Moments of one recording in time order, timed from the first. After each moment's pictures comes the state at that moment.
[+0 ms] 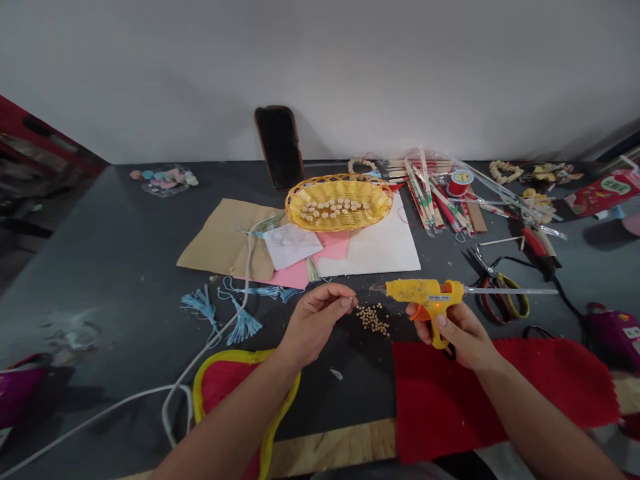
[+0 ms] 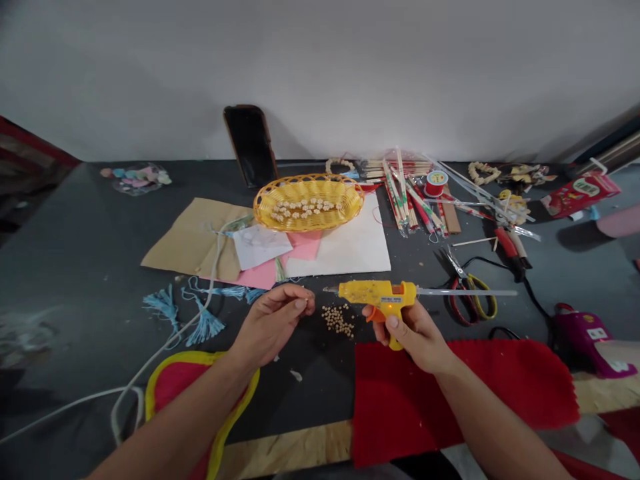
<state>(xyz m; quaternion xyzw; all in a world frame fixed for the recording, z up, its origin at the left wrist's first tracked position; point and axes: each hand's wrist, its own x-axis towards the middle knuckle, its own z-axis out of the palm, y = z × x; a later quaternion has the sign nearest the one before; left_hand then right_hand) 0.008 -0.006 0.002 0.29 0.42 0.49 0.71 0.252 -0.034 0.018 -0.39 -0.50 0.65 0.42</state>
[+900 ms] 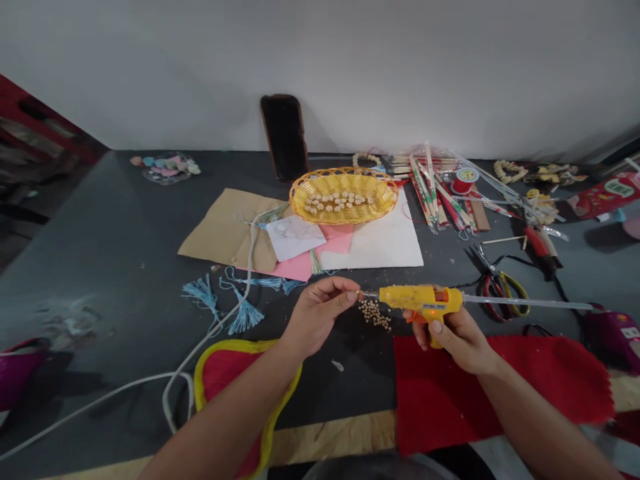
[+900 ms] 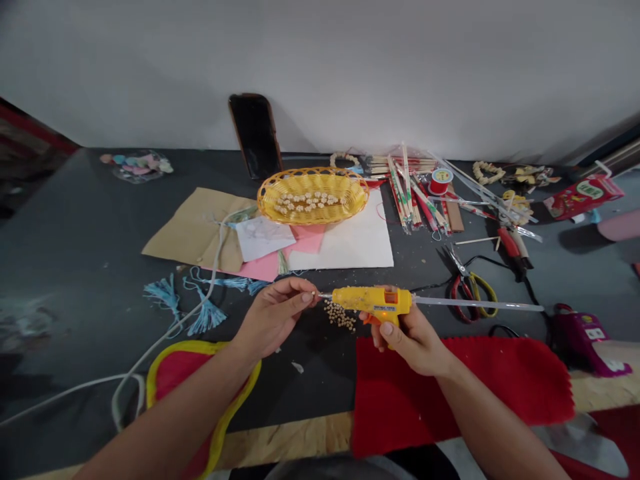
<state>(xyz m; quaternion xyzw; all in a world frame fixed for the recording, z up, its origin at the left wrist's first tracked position) 0.010 -0.006 0.002 0.28 0.41 0.48 0.72 0.257 -0.043 0.008 -0.36 -0.58 0.63 0.37</state>
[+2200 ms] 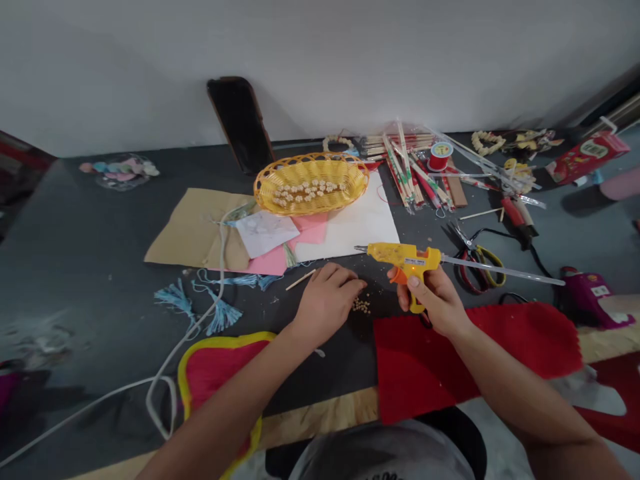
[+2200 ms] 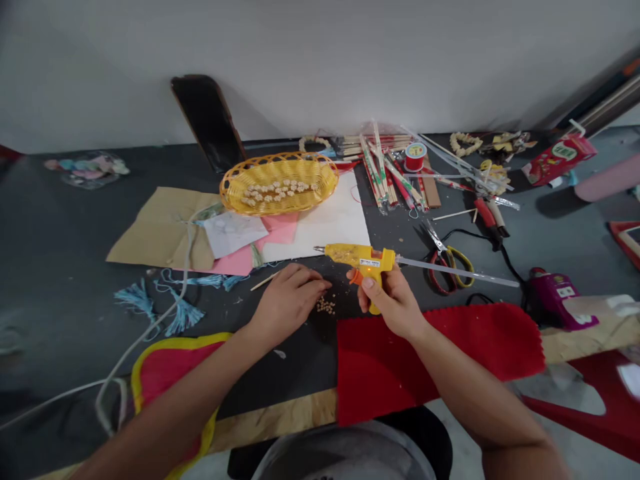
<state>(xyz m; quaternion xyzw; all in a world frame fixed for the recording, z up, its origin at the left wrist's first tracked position) 0.037 0.002 -0.002 0.89 0.40 0.18 0.13 0.250 -0.030 0.013 -0.44 -0.46 0.61 0.48</state>
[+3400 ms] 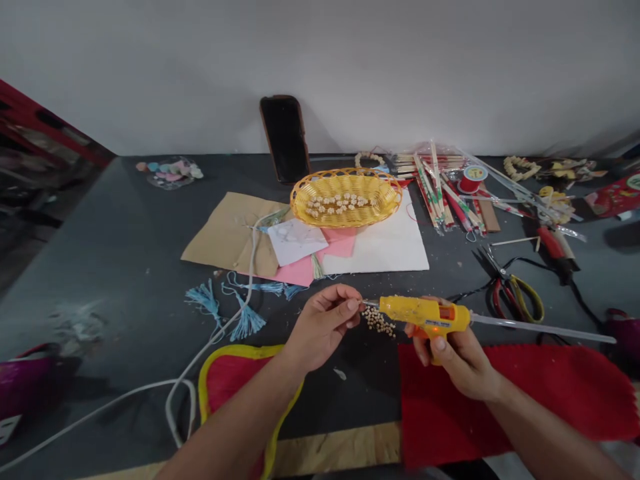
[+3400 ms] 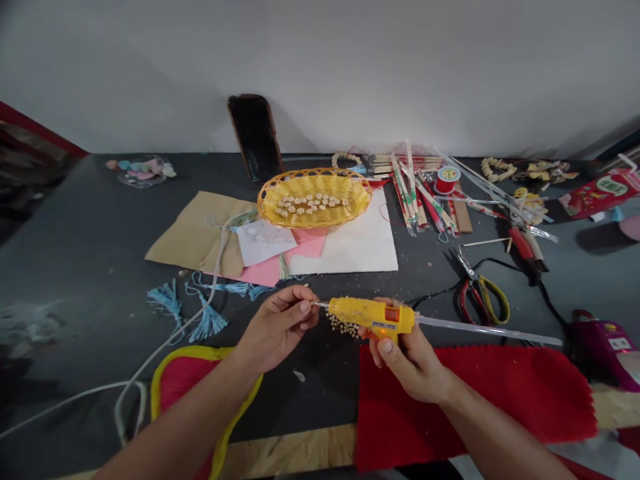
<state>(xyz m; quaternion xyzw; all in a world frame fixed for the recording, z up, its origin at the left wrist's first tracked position) 0.012 -0.010 0.007 0.20 0.38 0.47 0.77 0.239 -0.055 0.002 -0.36 -0.59 0.58 0.43</state>
